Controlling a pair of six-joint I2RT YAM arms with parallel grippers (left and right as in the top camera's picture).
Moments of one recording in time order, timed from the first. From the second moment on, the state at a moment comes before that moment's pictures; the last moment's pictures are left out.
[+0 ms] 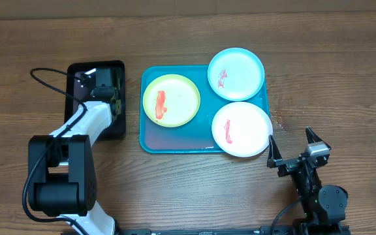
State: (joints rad) left arm -0.02 1.84 1.04 -0.26 -0.42 -0.47; right arm 0.09 0.01 0.02 -0.03 -0.12 0.02
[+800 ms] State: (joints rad) left arm 0.06 1.84 1.04 -0.33 -0.29 -0.50; right arm 0.09 0.01 0.02 -0.03 -0.12 0.02
